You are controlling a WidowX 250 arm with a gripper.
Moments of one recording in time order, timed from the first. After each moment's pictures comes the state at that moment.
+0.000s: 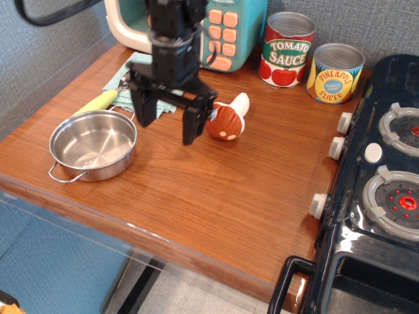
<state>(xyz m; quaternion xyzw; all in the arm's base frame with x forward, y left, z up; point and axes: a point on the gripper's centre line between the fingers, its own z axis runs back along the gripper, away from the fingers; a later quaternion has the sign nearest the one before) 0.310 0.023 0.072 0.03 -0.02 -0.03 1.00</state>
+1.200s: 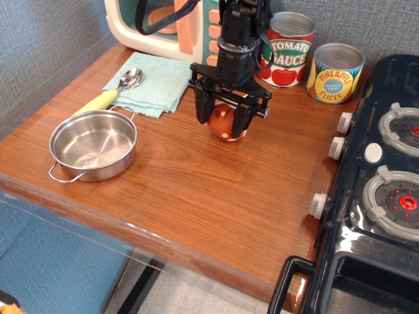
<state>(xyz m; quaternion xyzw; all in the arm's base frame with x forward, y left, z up) 0.377 -0.010 0.030 0.04 0.00 -0.05 1.00</state>
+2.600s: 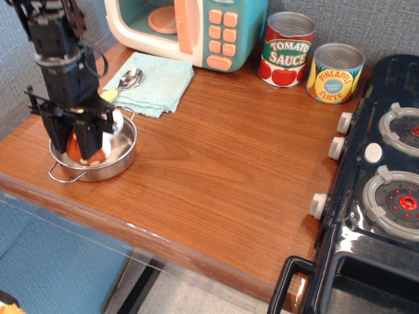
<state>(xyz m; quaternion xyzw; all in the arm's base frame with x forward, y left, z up) 0.250 0.114 0.044 0.00 0.01 0.04 1.00</state>
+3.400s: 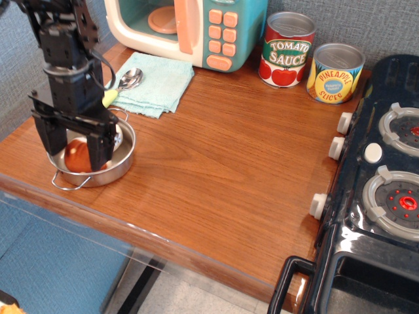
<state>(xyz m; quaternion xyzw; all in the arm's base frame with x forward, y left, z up) 0.245 0.111 0.049 0.04 0.01 0.02 1.00</state>
